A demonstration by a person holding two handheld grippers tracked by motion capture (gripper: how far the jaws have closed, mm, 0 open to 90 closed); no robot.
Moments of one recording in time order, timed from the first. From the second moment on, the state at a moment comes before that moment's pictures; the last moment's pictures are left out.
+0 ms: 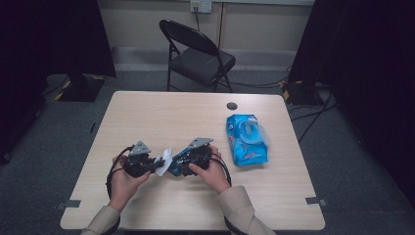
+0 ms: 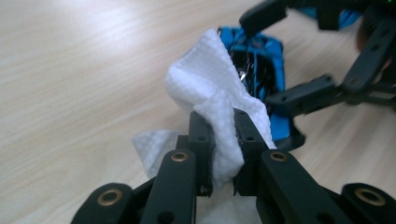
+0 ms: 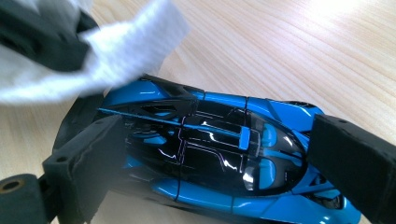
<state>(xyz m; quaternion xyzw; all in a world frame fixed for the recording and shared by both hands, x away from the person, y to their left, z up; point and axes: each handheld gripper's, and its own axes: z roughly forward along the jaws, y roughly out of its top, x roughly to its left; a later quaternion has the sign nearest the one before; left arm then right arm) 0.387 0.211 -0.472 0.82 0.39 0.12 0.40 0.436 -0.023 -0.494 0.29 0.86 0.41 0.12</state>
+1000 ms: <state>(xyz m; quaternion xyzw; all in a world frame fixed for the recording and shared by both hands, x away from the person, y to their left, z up) 0.394 0.204 -0.494 0.83 0.42 0.12 0.36 0.436 -0.023 -0.494 0.29 0.86 0.41 0.12</state>
